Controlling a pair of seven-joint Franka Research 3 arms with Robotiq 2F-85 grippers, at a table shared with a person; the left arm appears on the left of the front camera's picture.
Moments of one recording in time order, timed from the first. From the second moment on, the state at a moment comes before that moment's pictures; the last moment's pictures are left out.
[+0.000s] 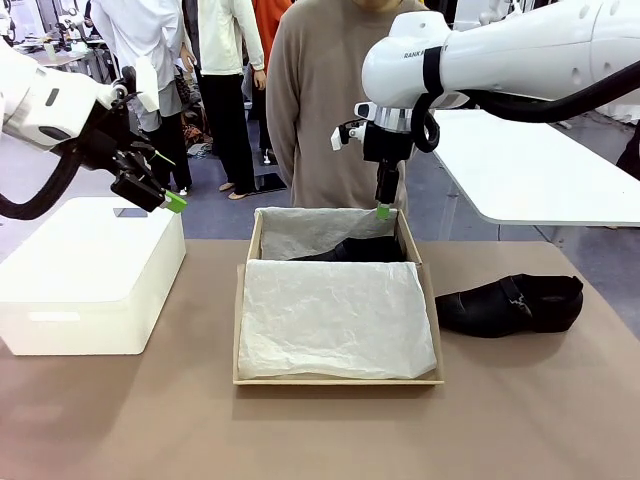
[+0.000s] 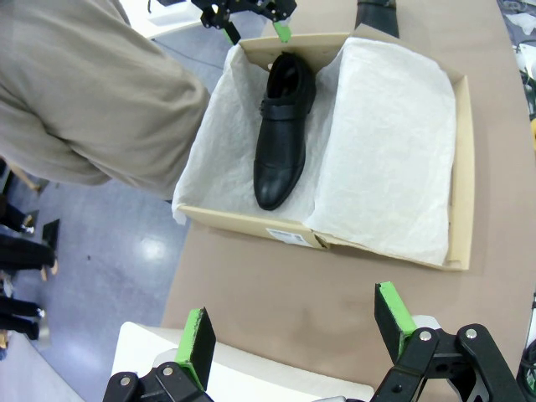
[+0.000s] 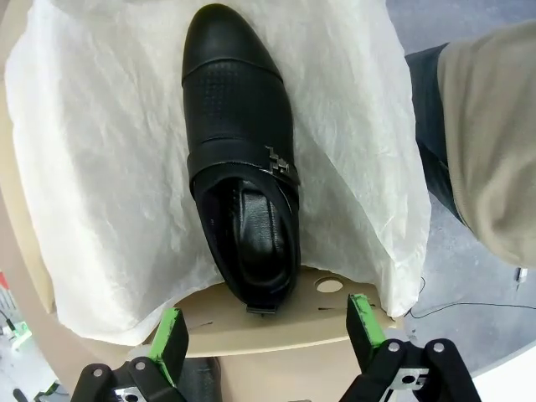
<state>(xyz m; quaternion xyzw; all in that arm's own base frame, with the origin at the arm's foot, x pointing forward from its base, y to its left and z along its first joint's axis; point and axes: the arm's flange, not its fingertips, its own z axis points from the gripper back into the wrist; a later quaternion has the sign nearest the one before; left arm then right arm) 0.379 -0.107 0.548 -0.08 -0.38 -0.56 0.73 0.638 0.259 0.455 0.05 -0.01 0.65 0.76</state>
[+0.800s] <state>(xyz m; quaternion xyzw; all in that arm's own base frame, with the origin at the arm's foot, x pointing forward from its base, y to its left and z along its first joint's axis) 0.379 -0.107 0.548 -0.08 -0.38 -0.56 0.73 0.588 0.109 0.532 0.03 -0.01 0.65 0.76</state>
